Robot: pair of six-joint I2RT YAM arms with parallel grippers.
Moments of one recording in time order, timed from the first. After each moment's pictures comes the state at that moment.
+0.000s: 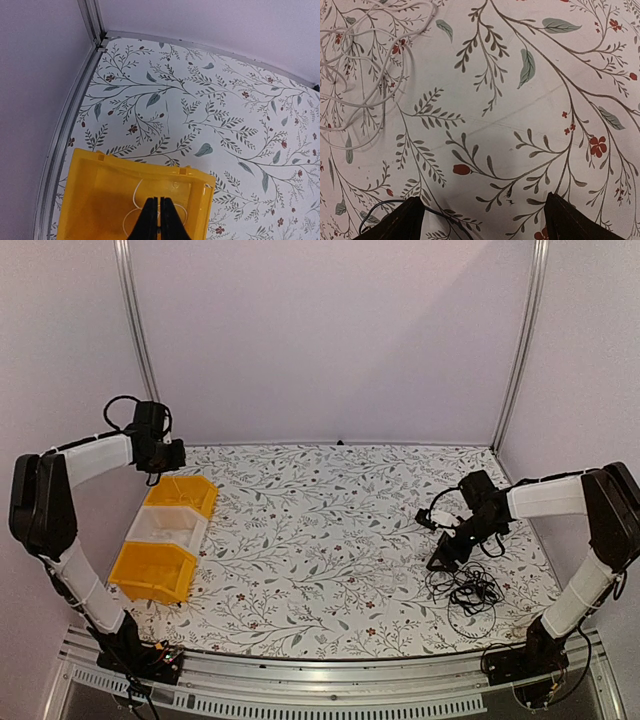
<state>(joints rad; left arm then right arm) -0.05 1.68 1.25 -0.33 -0.15 -0.21 0.32 1.63 0.82 -0.41 -0.36 -0.62</state>
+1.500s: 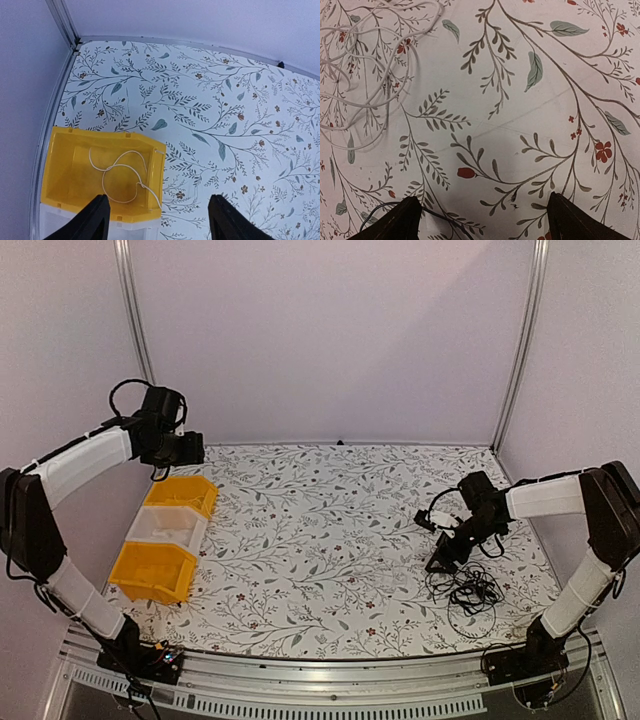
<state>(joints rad) -0.22 1.54 1.32 -0.55 -0.20 -0.27 0.32 1.64 0.82 -0.40 -0.38 -0.64</state>
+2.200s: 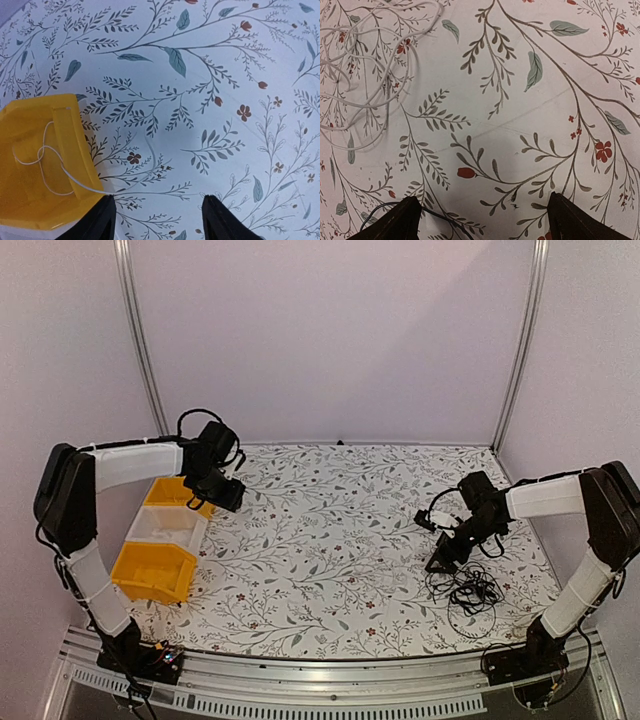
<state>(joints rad) -0.41 1.76 1.28 -0.61 -0.15 -0.06 0.32 1.64 0.82 -0.40 -0.38 -0.64</state>
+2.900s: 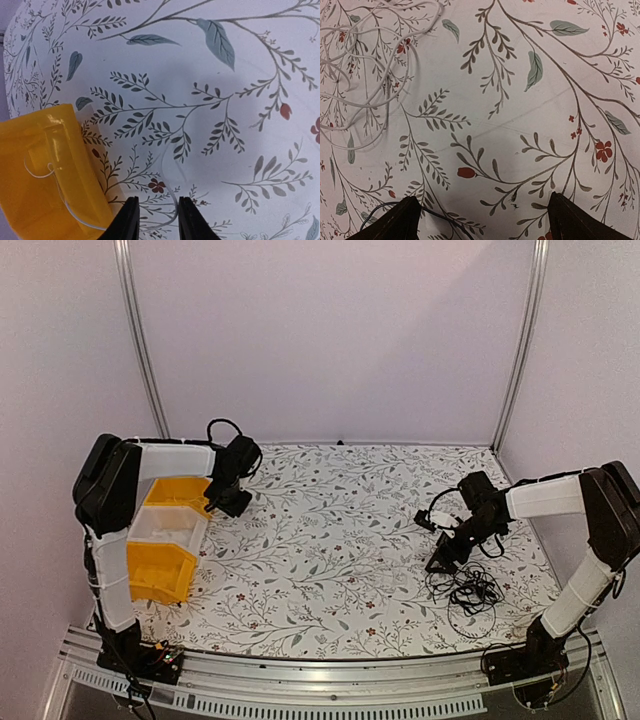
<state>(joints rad) -0.46 2.04 1.44 -0.69 -0.42 -0.01 0.32 1.64 0.82 -0.40 -0.38 -0.64</state>
